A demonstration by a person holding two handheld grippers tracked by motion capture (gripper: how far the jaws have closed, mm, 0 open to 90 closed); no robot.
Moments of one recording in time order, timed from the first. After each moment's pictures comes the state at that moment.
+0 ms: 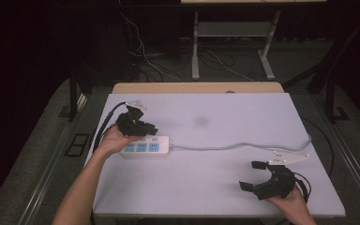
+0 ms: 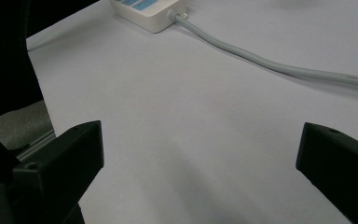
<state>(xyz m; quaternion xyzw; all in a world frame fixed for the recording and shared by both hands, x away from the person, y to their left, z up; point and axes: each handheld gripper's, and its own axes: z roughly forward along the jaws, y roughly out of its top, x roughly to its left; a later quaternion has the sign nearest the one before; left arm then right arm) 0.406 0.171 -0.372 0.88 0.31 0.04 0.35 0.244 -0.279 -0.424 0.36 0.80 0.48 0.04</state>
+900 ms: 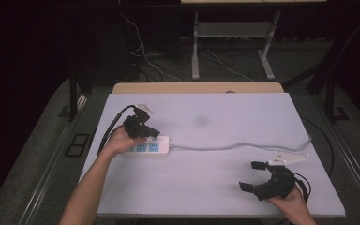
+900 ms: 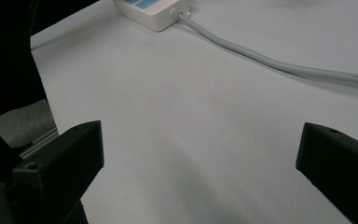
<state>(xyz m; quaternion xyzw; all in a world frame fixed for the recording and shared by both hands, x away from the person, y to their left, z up) 0.419 0.160 -0.398 0.90 0.31 0.02 0.31 0.244 -0.279 -0.424 0.35 0.80 0.48 0.03</state>
